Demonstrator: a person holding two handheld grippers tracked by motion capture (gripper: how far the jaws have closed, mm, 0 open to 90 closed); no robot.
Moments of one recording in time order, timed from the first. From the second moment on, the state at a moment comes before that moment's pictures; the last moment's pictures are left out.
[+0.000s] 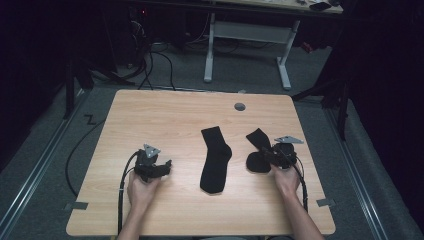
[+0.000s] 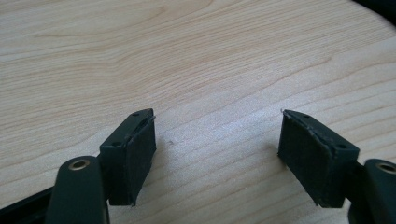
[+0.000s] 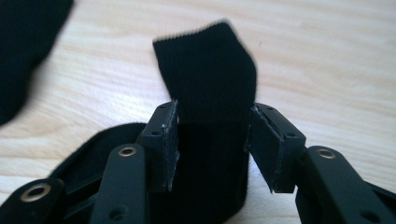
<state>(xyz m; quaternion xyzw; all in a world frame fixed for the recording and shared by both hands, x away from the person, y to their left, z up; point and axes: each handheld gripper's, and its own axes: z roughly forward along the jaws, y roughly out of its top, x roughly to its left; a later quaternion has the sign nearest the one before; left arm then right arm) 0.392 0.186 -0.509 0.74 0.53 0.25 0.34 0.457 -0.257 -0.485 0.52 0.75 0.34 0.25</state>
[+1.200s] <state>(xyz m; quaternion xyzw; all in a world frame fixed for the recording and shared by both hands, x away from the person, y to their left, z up) 0.389 0.183 -0.509 0.74 0.52 0.25 0.34 0.436 -0.239 -0.443 0.45 0.76 0.41 0.22</state>
